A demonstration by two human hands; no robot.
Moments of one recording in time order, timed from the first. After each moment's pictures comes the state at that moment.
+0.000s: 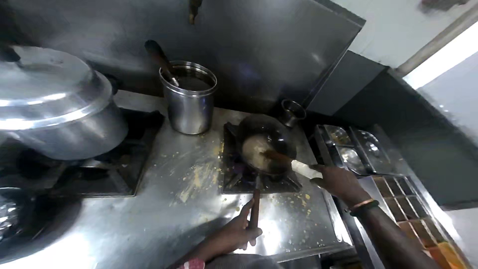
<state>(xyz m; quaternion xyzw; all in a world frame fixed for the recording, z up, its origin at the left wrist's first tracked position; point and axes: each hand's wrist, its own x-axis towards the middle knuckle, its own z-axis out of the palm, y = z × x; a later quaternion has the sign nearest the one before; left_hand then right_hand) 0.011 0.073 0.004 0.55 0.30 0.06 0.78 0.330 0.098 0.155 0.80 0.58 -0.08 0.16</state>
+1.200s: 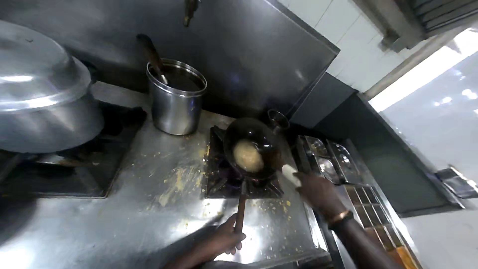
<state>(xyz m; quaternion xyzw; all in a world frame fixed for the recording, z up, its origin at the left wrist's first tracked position) 0.035 0.064 -0.033 0.48 0.31 0.07 0.82 0.295 0.085 0.170 0.78 0.58 0.02 0.22</state>
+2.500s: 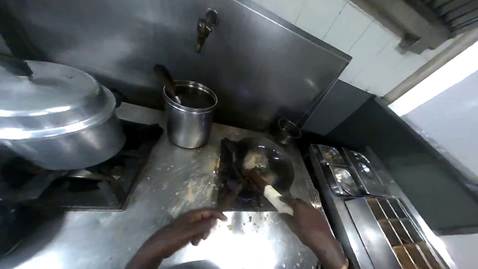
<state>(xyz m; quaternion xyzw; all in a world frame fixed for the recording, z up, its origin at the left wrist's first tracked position) -0.087 0.124 0.034 0.58 0.31 0.18 0.73 0.240 0.071 0.144 0.80 0.58 -0.16 0.06</state>
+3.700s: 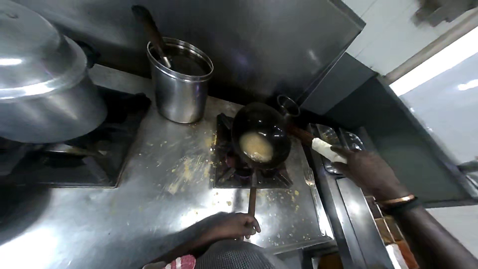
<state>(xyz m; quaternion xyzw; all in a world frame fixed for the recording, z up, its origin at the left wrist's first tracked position) 0.039 0.092 -0.057 0.65 0.18 -0.02 0.74 0.361 0.102 0.224 0.78 0.60 0.07 0.17</state>
